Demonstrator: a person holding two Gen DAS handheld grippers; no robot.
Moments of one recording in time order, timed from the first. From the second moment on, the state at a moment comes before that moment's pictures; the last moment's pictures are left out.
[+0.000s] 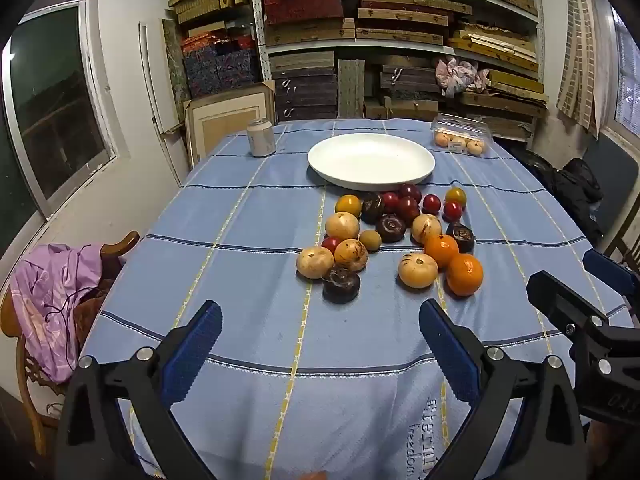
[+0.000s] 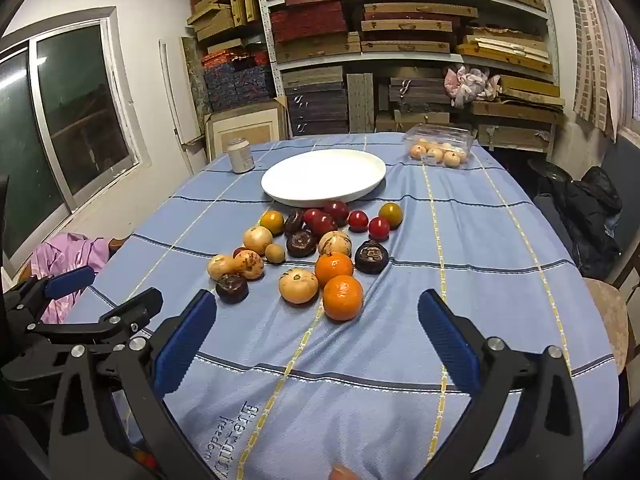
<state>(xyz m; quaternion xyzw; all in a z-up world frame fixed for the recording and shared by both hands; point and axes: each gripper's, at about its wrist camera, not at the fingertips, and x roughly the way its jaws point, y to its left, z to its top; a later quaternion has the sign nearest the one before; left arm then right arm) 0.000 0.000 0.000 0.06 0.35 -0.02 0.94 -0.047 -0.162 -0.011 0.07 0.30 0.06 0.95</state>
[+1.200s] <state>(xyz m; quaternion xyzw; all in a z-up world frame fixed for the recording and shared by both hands) 0.001 -0.005 -0.010 0.05 0.36 -0.03 0.93 -0.047 -0.162 -0.011 0.07 0.30 0.07 0.95</state>
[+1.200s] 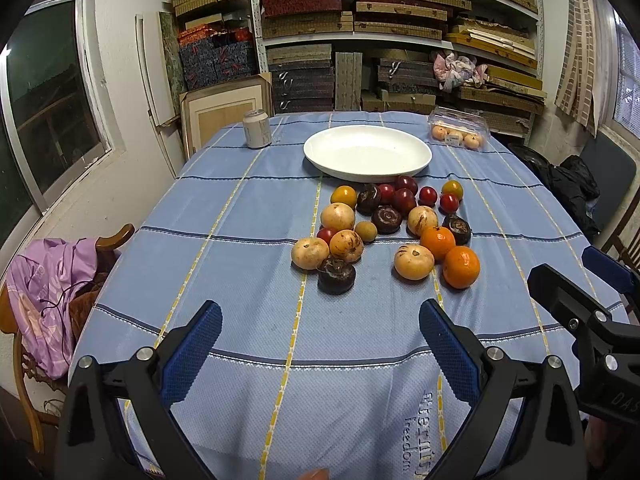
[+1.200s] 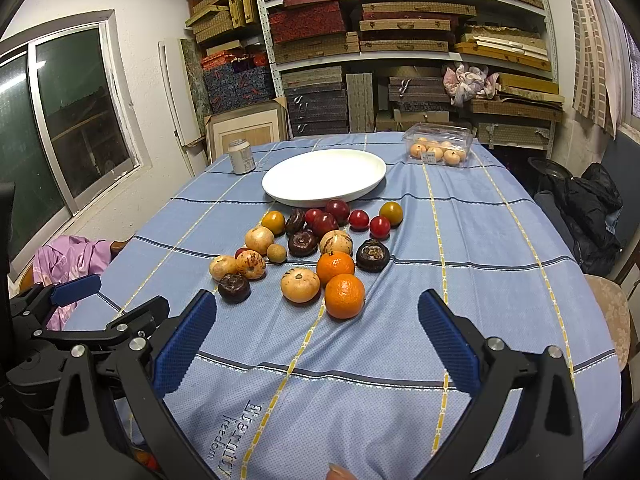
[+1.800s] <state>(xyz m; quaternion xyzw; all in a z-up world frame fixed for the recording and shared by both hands) 0.000 -0.007 -0.018 0.06 0.37 -0.03 0.93 -0.047 -0.164 -0.013 0.07 0.30 0.07 0.95</state>
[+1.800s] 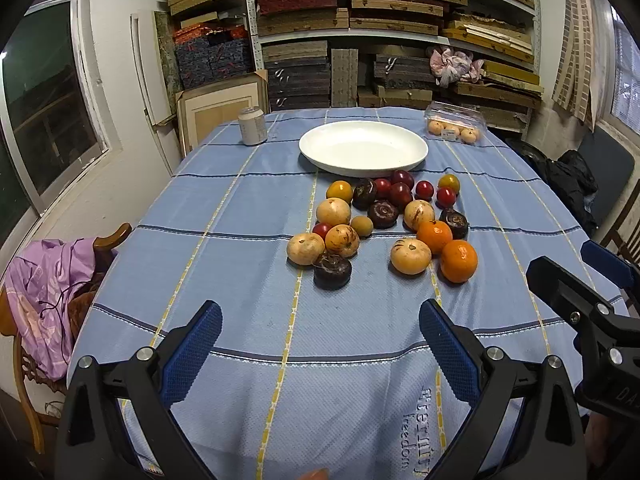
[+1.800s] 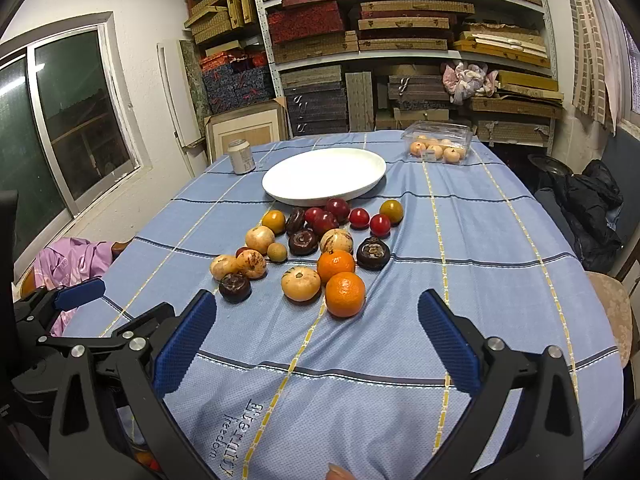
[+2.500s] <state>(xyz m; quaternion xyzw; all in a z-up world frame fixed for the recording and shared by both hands) 0.013 -0.006 -0.023 0.06 0.39 -0.03 0.92 -0.037 -0.167 -0.027 0.09 0.32 0.08 0.94</state>
